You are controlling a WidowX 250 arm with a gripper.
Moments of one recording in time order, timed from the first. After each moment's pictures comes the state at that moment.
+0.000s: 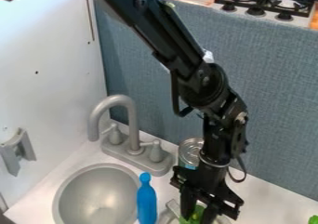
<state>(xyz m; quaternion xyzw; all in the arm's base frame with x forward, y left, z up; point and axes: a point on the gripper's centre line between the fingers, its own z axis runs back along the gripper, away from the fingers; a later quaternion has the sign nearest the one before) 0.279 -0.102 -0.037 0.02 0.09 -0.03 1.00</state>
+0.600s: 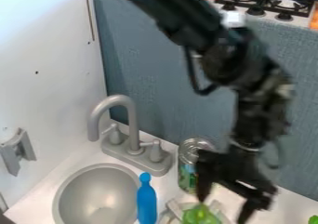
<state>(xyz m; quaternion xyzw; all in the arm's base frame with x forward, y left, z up) 0.270 -0.151 0.027 0.02 0.05 -0.07 1.00</state>
